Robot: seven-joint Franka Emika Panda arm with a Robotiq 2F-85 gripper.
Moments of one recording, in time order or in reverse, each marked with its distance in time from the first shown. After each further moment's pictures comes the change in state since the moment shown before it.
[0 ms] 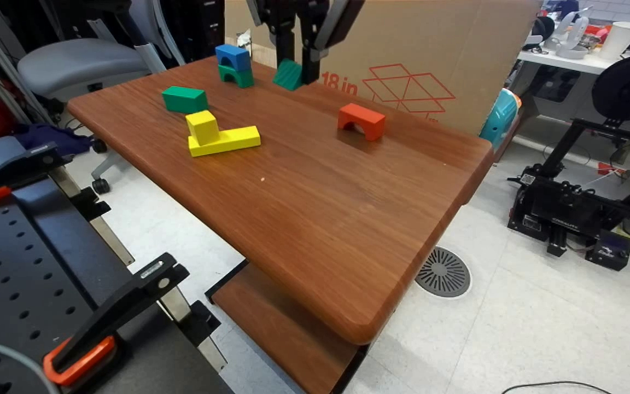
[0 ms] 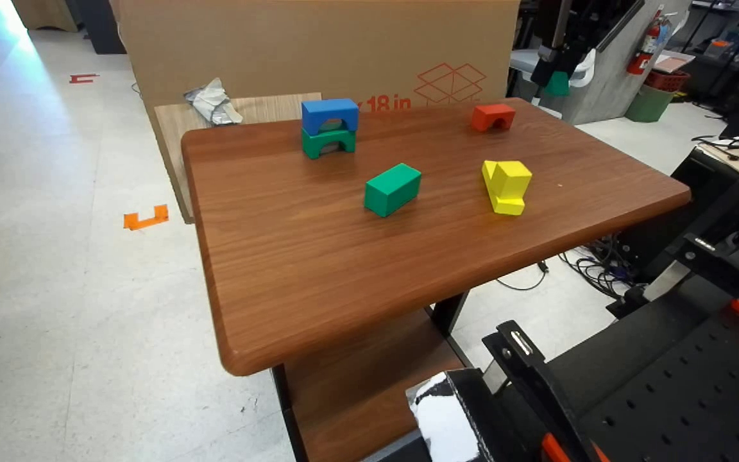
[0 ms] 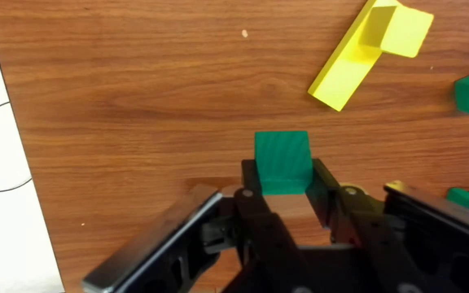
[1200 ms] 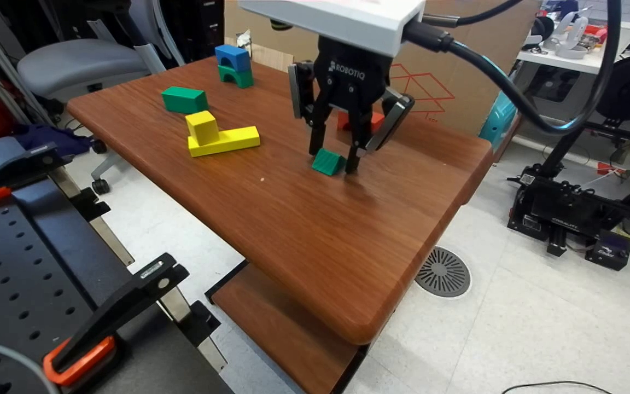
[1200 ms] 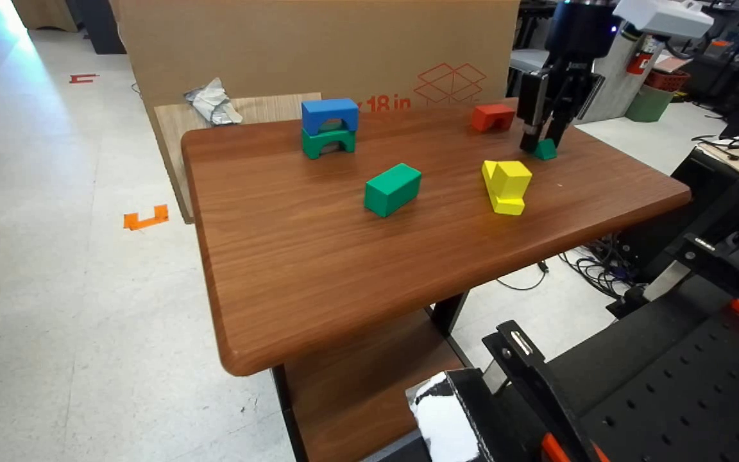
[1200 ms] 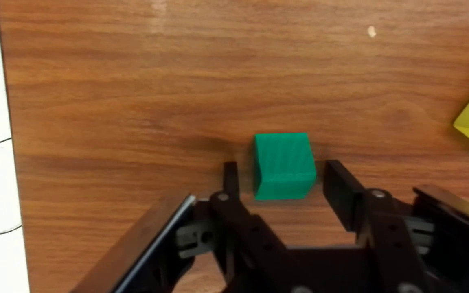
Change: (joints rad) arm -0.040 0.311 -0.021 0.260 -0.104 -0.102 -0.026
